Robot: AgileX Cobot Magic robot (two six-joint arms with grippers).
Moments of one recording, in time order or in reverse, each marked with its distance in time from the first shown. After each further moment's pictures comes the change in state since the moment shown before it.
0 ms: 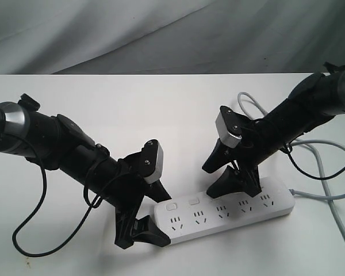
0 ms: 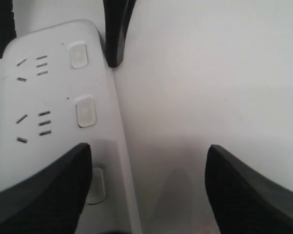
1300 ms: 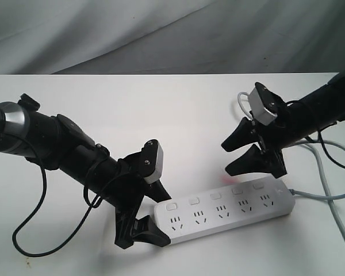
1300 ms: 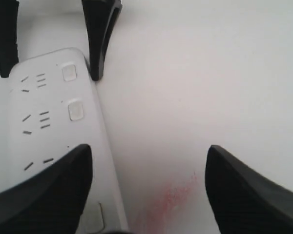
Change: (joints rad) left arm 0.000 0.000 0.000 0.000 -0.001 0.000; right arm -0.142 -0.060 0.016 0.101 0.100 -0.095
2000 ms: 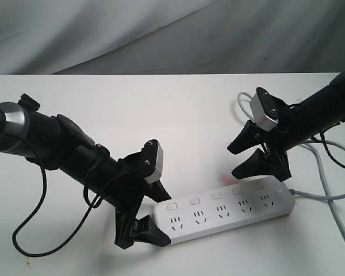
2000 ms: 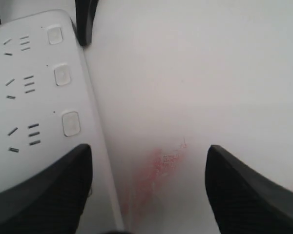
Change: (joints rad) left arm 0.000 0.000 0.000 0.000 0.000 0.000; right arm -0.011 0.000 0.000 -0.068 -0.053 -0.001
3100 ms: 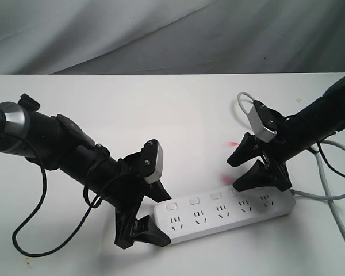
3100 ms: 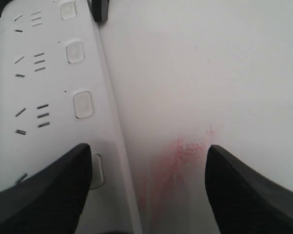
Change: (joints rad) left arm 0.000 0.000 0.000 0.000 0.000 0.000; right arm 0.004 0.061 0.000 -0.031 0.017 -0.013
